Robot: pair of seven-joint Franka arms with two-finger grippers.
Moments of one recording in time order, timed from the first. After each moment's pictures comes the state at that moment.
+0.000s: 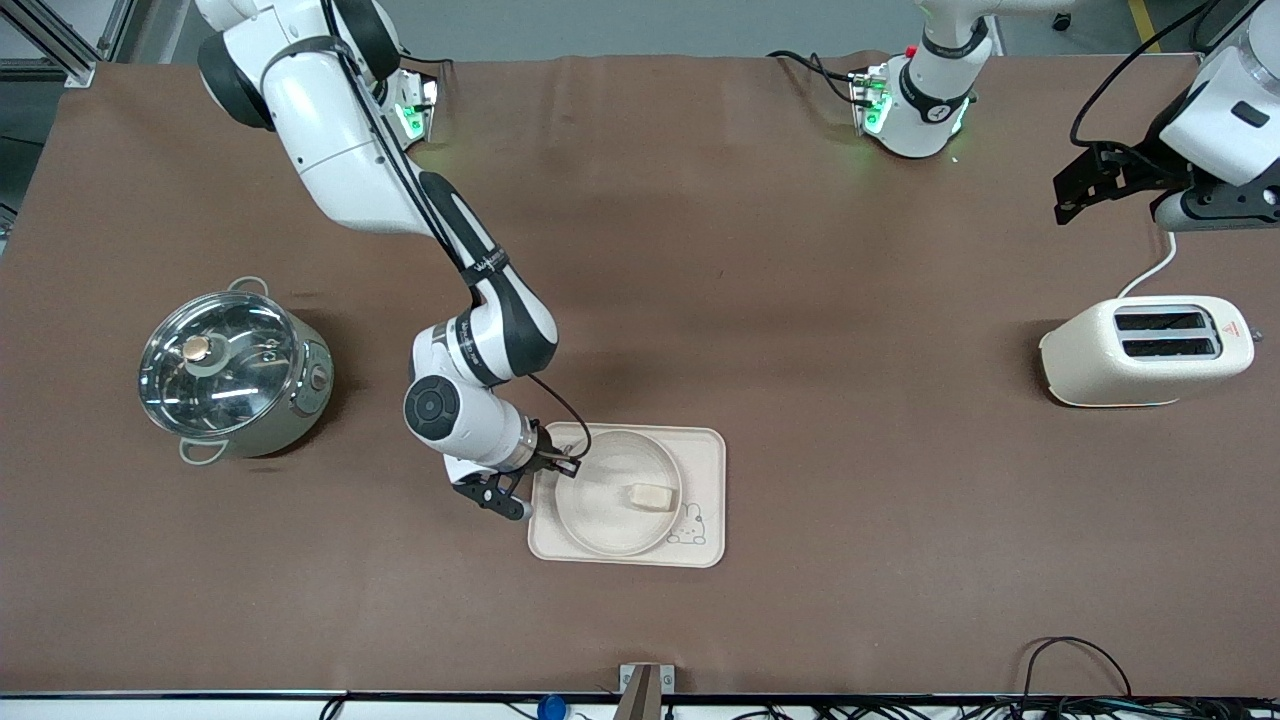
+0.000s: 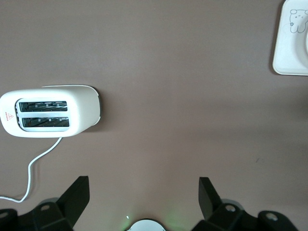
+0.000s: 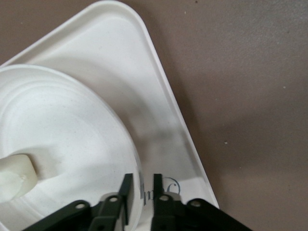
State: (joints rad) left arm -0.05 -0.09 -0.09 -1.60 0.03 1.47 -0.13; right arm 0.47 0.92 0.01 -1.30 0.34 2.32 0.69
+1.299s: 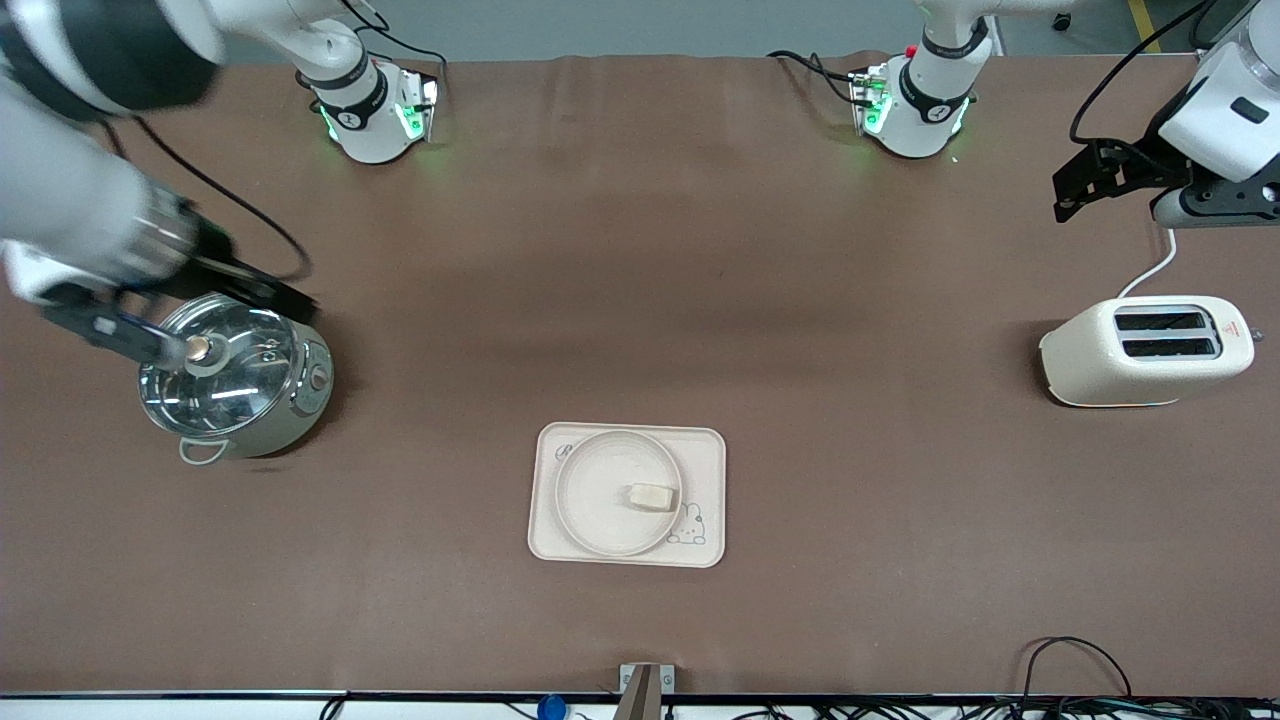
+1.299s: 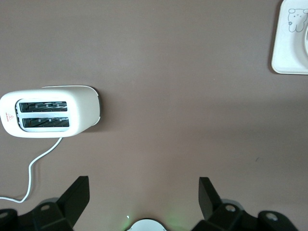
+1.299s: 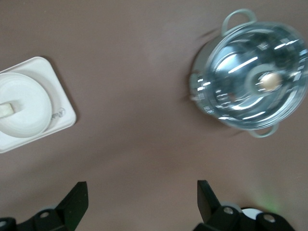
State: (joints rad) left arm -0.05 -0.09 -0.09 -1.60 0.03 1.47 -0.12; right arm 0.24 0.12 -0.13 -1.42 0.09 1.44 0.51
